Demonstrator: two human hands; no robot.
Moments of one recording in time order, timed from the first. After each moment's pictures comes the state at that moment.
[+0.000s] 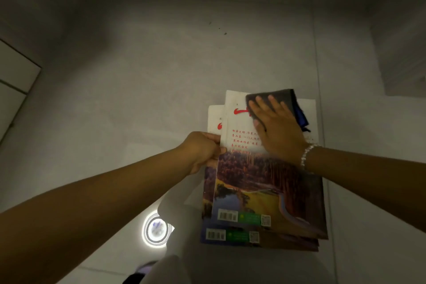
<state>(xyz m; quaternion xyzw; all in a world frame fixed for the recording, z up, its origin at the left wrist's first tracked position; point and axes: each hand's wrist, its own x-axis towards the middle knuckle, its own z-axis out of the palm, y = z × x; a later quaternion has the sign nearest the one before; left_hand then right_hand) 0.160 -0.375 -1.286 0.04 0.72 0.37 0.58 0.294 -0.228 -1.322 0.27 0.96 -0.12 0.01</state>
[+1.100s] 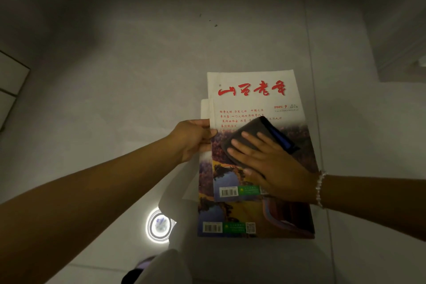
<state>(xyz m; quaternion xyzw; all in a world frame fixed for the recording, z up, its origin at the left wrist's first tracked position) 0.150 -0.367 -1.293 0.00 0.70 0.44 0.57 0.352 -0.274 -1.335 0.03 0.99 -0.14 0.03</state>
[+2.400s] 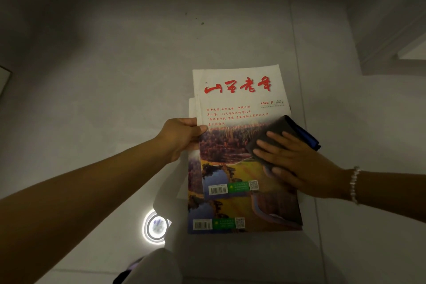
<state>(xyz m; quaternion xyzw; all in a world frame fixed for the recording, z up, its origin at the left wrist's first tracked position) 0.154 -0.368 -1.290 0.06 0.75 0.40 0.53 0.417 -0.235 -1.321 0.07 0.98 -0.17 0.08</state>
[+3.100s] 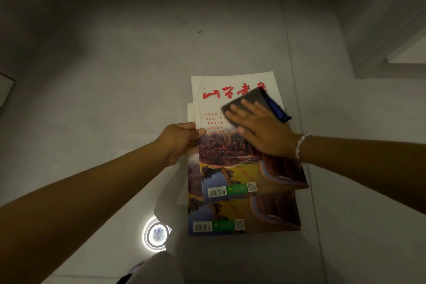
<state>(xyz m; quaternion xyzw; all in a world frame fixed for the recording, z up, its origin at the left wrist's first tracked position) 0.153 -0.370 -1.285 0.04 0.72 0.41 0.55 0.326 -0.221 -1.314 0.15 0.96 -0.21 0.06</state>
